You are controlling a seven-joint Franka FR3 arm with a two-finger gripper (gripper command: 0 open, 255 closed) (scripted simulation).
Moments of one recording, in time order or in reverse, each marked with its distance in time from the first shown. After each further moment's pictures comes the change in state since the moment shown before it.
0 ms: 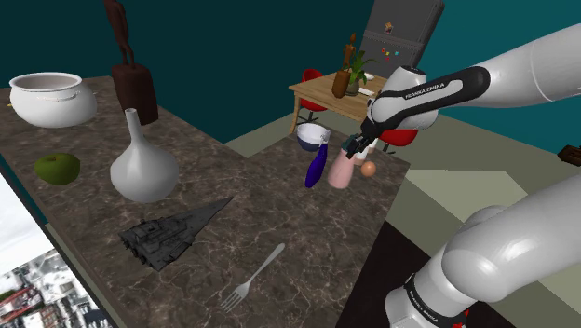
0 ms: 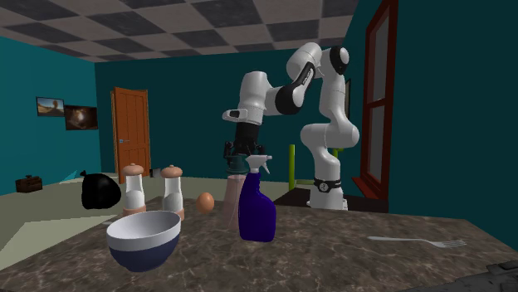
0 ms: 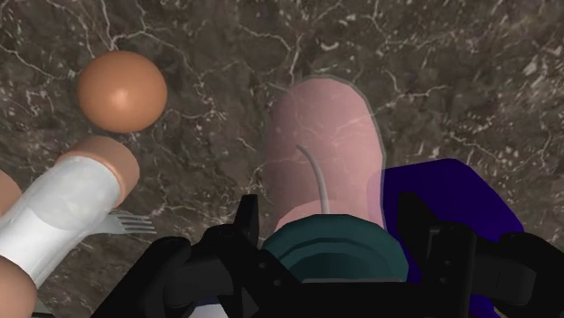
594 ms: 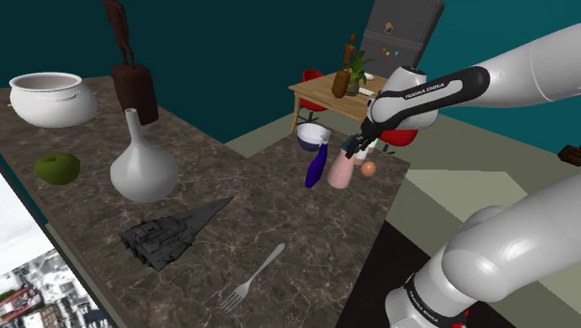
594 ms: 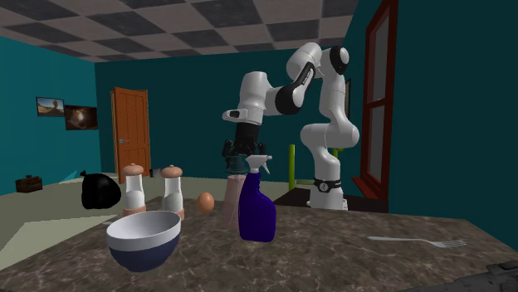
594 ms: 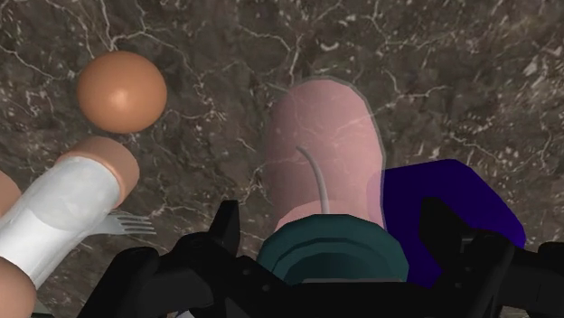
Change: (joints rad) arm 0.000 0.001 0.000 0.000 0.000 0.000 0.000
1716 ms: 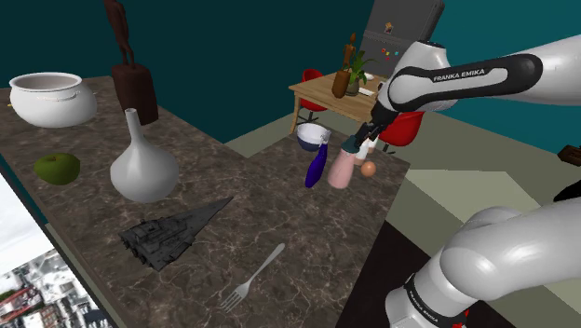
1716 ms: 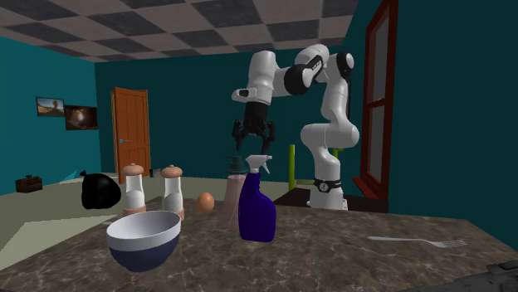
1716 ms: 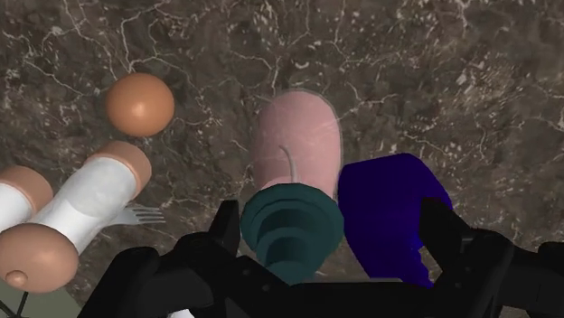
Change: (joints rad) arm -0.039 -0.200 0.081 0.021 -0.049 -0.241 0.092
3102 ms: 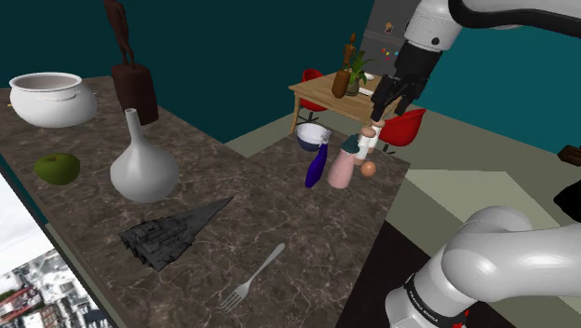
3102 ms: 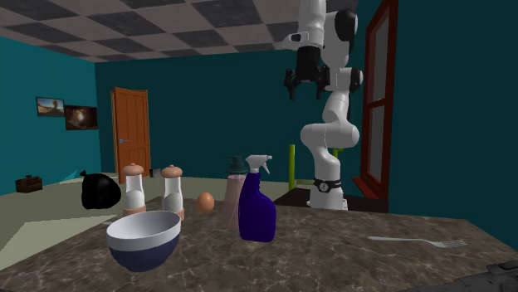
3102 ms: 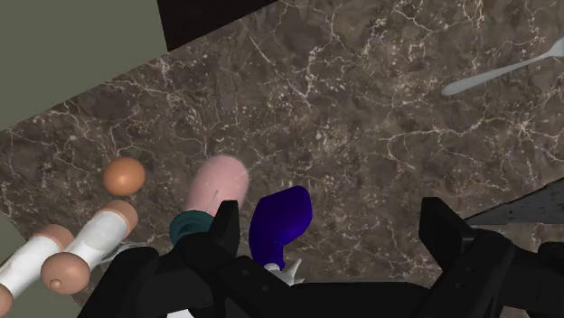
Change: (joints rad) arm 0.028 -0.317 0.330 0.256 0.124 -0.713 0.375
